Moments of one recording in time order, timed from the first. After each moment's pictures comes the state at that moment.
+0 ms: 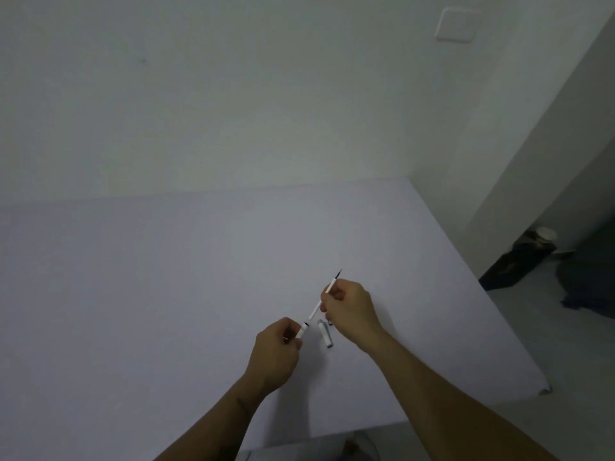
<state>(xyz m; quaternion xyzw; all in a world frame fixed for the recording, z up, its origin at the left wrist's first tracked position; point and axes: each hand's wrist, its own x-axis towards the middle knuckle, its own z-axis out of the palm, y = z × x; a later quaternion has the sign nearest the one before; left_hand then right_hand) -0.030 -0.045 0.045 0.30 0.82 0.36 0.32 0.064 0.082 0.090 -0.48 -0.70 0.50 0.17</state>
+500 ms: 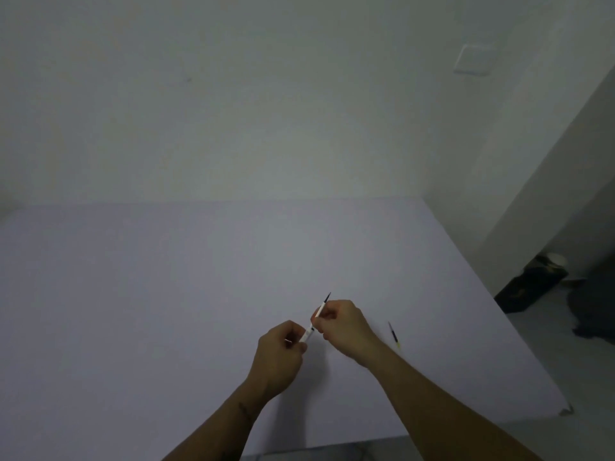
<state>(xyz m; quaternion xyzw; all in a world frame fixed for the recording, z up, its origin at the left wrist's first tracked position) -0.055 -0.081 0.057 0.30 0.80 0.42 0.29 0.035 0.036 0.098 -0.43 -0.74 0.51 0.09</state>
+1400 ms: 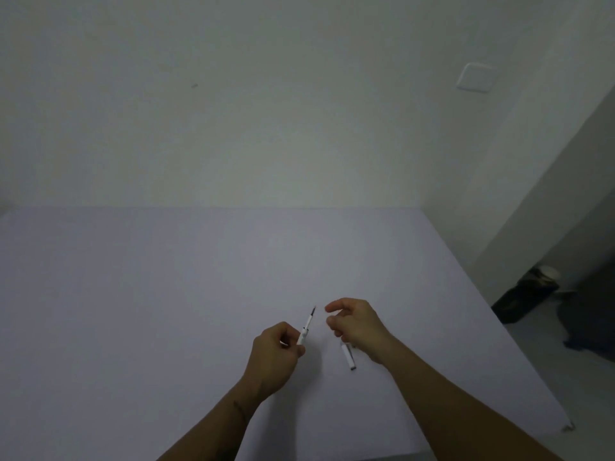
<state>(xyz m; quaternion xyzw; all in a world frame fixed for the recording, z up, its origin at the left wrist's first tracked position) -0.083 -0.077 0.062 0.28 0.79 0.46 0.31 0.030 0.069 0.097 -0.45 -0.70 0.54 0.09</state>
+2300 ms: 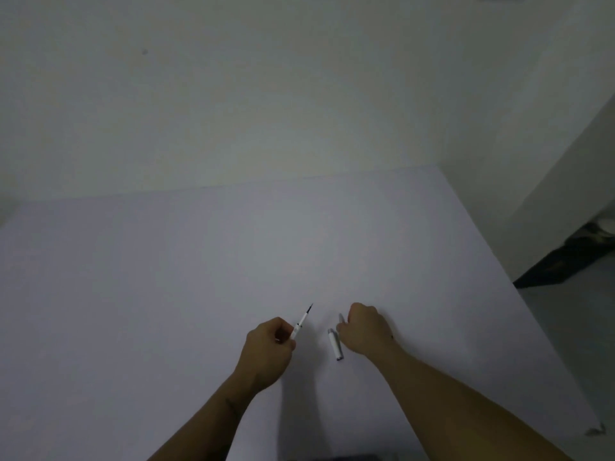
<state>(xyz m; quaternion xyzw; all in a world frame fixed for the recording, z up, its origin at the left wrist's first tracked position) -0.059 -0.031 0.053 0.25 0.87 0.31 0.30 0.060 0.136 0.009 -0.48 -0.82 0.29 -0.07</state>
